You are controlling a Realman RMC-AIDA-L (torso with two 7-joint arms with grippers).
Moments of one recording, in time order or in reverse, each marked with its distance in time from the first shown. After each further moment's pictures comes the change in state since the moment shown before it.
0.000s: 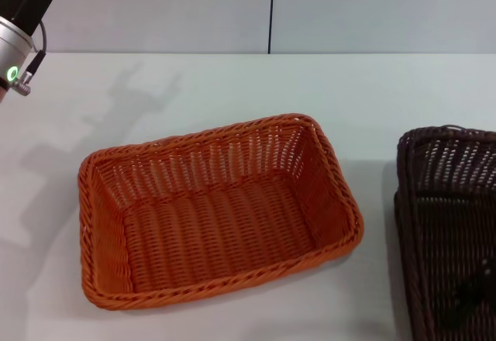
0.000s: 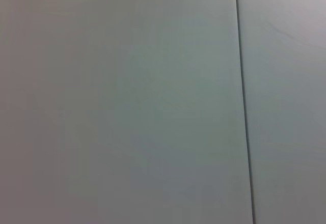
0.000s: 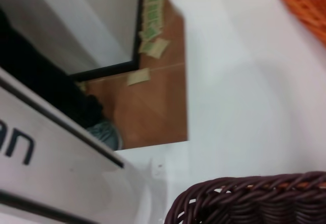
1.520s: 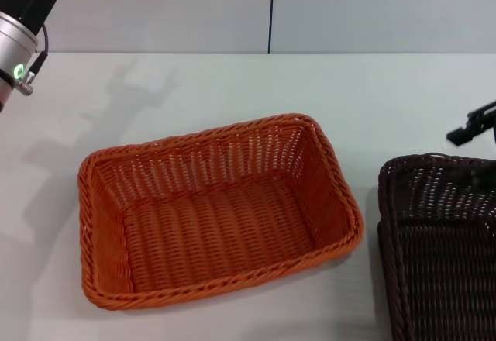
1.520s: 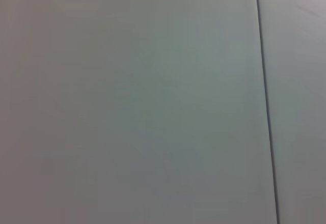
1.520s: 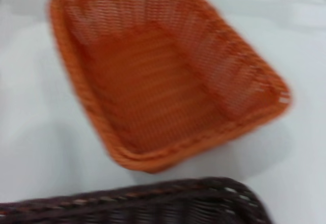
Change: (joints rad) left arm -0.038 0.005 -0.003 -0.058 -0.037 -0.044 0.052; right arm 0.086 -0.086 0.203 -0.117 0.065 0.220 0.033
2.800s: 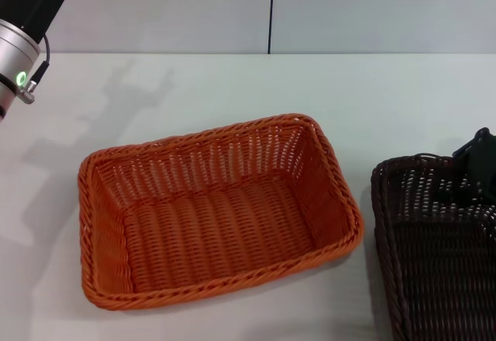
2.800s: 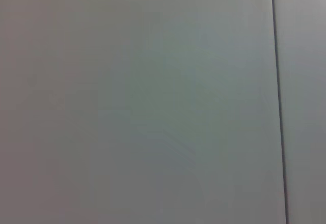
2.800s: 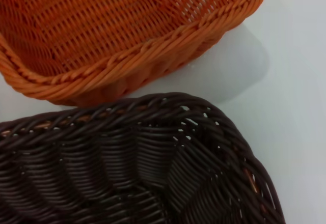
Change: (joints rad) left arm -0.009 0.000 -0.006 -0.033 -0.002 -0.021 -0.002; right arm 0.016 0.019 -0.093 0.304 -0.129 0.359 -0.007
